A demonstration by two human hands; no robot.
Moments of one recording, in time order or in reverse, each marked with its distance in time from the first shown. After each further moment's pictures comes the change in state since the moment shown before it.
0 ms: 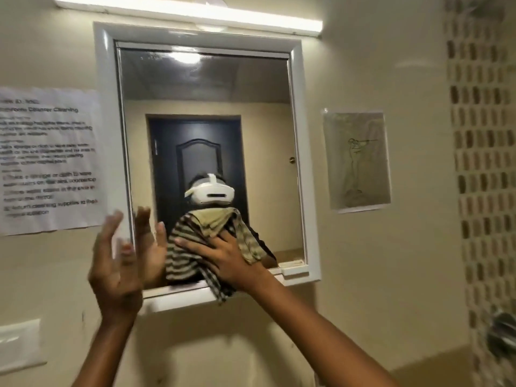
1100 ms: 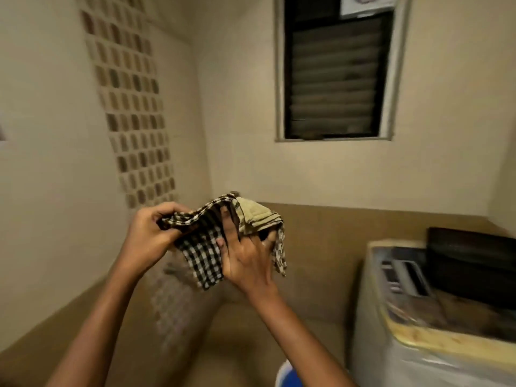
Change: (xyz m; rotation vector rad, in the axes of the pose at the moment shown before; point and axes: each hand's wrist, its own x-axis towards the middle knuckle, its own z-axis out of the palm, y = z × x) left_hand -0.265 0.468 0.267 -1.033 -1.195 -0.266; right_hand -0.506 -0.044 -0.407 -1.162 0.077 0.999
